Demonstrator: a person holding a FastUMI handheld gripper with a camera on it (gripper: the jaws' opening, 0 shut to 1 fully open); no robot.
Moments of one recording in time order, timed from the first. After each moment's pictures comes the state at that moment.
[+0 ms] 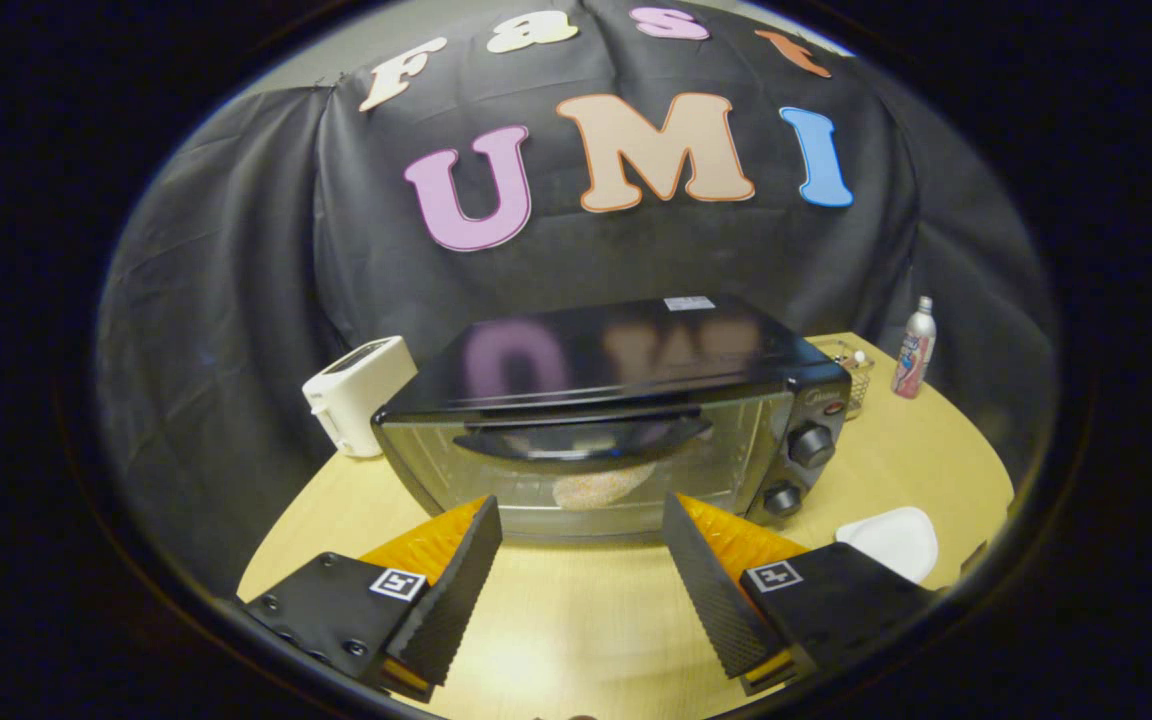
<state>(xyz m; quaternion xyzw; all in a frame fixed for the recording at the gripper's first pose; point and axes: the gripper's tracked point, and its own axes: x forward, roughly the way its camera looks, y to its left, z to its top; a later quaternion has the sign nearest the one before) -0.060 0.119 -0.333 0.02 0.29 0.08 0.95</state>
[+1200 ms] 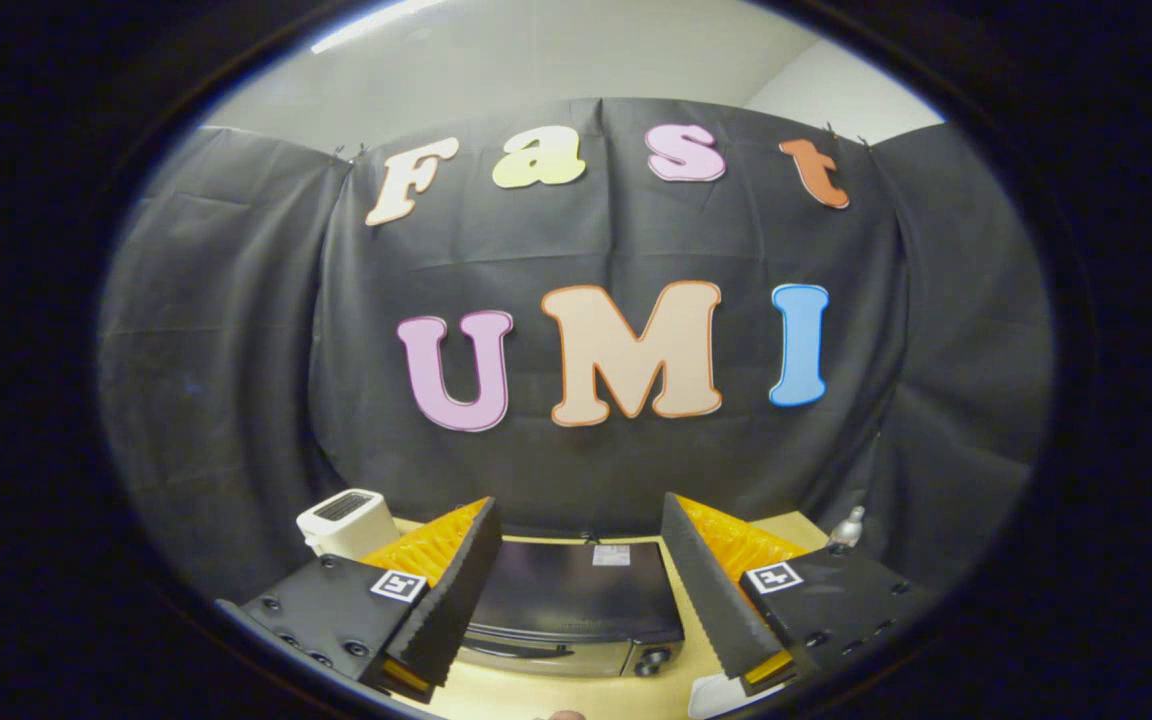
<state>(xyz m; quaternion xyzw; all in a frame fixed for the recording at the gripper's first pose) 0.027 0.065 -0.050 -0.01 0.09 0.07 0.99</state>
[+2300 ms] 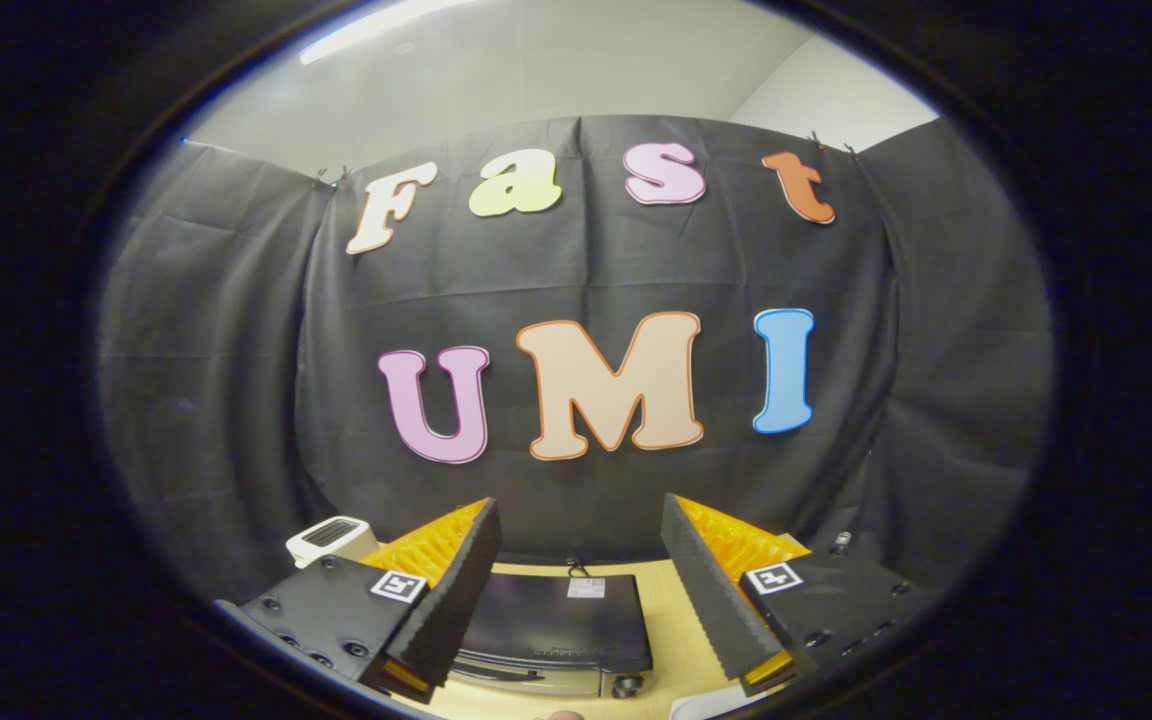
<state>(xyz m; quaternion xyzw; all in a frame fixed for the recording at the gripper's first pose) 0.051 0.034 -0.024 0.00 0.07 0.06 1.00</state>
